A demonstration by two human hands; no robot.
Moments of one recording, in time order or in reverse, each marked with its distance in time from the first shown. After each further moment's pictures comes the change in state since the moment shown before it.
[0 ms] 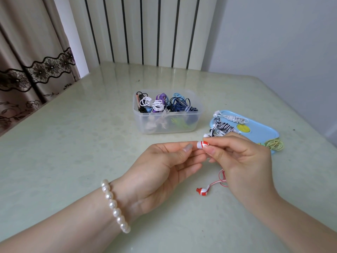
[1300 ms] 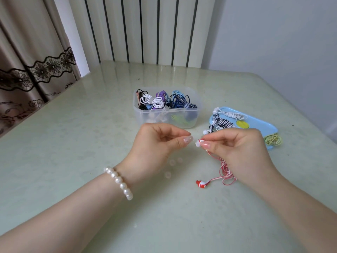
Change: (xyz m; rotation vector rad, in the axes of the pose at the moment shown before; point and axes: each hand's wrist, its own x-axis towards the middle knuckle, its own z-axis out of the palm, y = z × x) left_hand 0.018 0.011 -0.012 0.689 0.234 0.398; right_hand 0.014 -0.005 -0.008 -0.053 -0.108 0.370
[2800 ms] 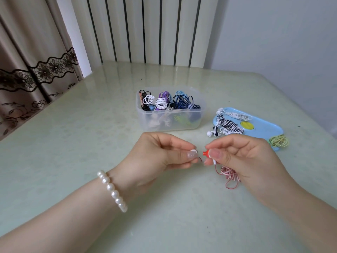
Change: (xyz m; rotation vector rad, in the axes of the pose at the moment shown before) left_hand -0.014 0.007 -0.008 -0.318 -0.185 -0.245; right_hand -0.014 -0.003 -0.004 0.199 -0.187 0.025
